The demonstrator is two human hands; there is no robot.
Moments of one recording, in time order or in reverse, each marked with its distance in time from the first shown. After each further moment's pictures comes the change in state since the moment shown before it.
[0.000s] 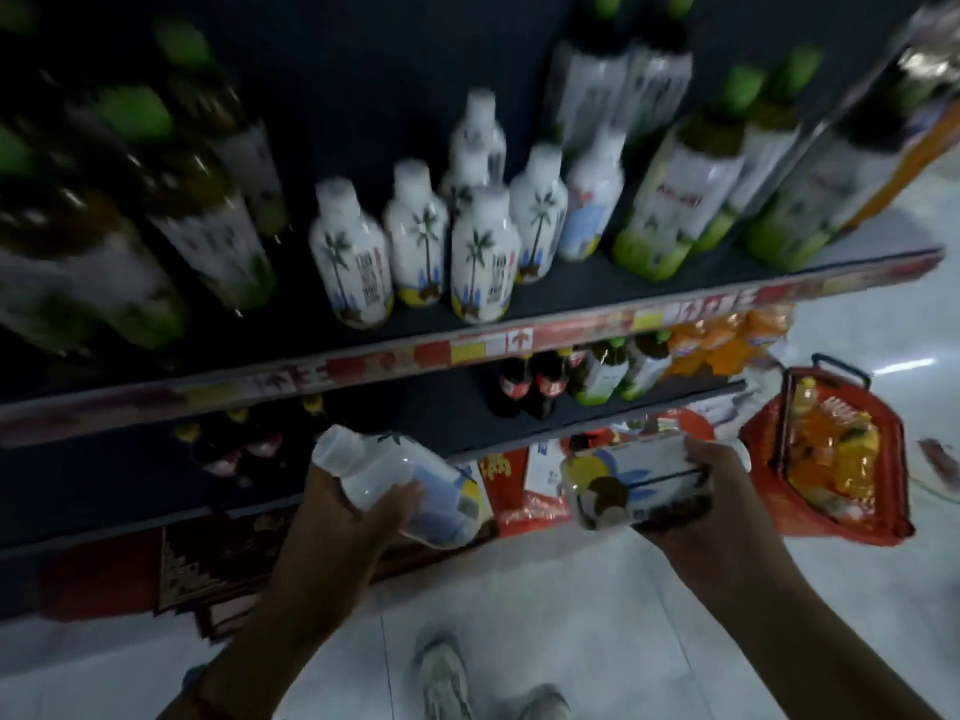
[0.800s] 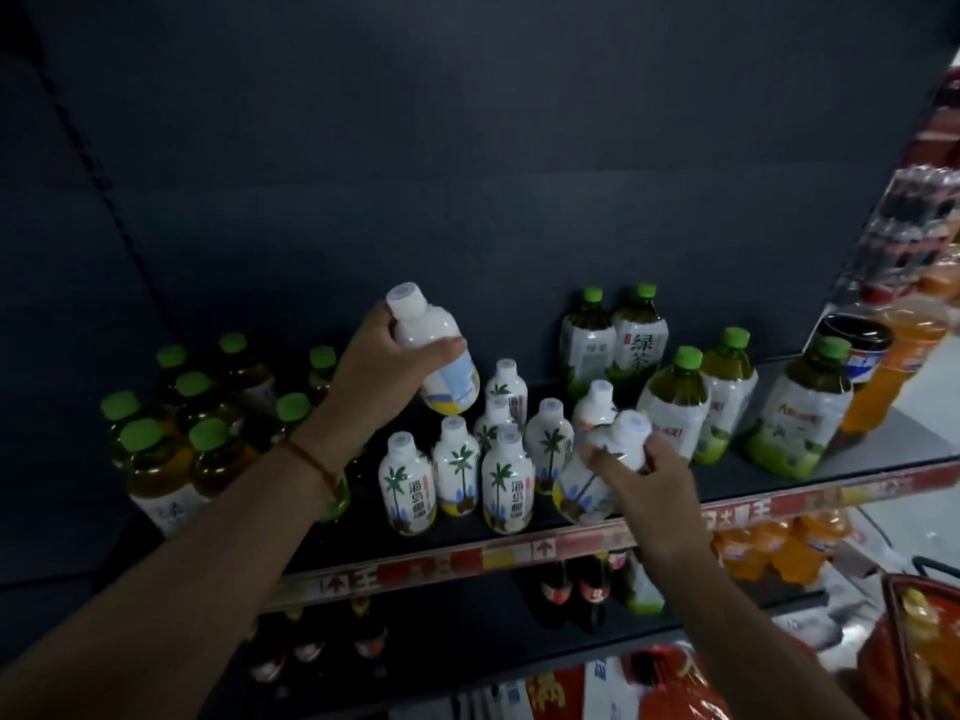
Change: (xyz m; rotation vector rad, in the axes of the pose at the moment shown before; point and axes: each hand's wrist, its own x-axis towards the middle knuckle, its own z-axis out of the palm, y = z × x) left_hand 0.142 0.254 0.001 0.269 0.210 0.472; right_hand 0.021 -0.114 0.128 -0.468 -0.164 -0.727
